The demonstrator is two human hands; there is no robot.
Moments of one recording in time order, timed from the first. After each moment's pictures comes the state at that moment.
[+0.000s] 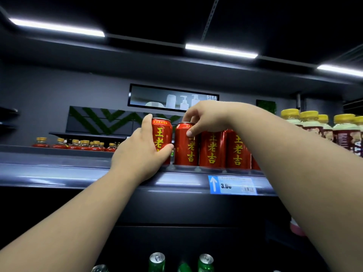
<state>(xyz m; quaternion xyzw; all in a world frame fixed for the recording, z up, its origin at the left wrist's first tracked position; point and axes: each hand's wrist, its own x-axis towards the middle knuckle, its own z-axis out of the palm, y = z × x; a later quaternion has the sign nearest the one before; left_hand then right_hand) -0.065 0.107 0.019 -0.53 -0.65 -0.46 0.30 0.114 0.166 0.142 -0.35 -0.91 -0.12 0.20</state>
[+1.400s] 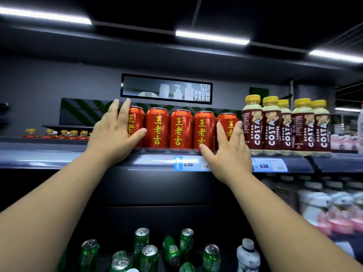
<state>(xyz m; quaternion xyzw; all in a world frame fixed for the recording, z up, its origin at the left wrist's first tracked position) -0.057 0.103 0.017 -0.54 -0.65 -0.40 0.36 0.220 0.200 -0.018 -0.52 -0.73 -0.15 0.43</state>
